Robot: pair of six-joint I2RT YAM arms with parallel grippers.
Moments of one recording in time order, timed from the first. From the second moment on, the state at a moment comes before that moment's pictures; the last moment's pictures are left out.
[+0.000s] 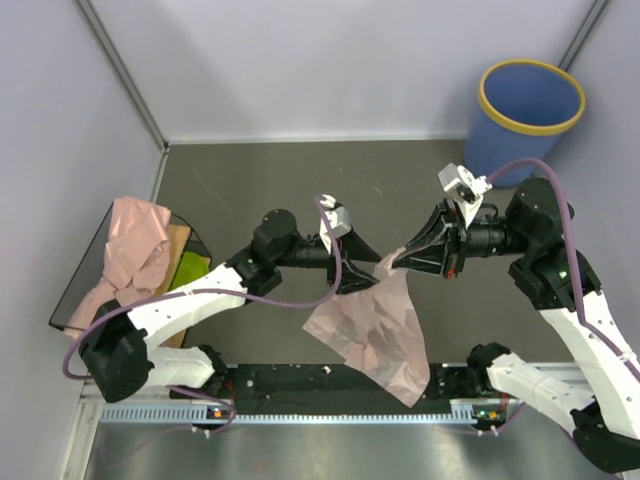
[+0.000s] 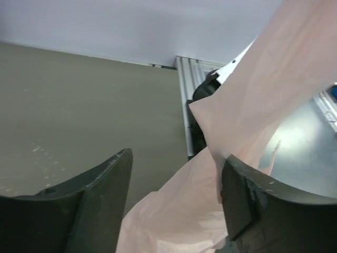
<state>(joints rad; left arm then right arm) -0.85 1.27 0.85 0.41 0.80 -0.23 0.51 0.87 1.24 -0.40 -1.11 0.25</state>
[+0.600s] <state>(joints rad) -0.82 1.22 0.85 0.29 0.89 -0.15 0.51 0.79 1.15 -0.33 -0.96 0.31</state>
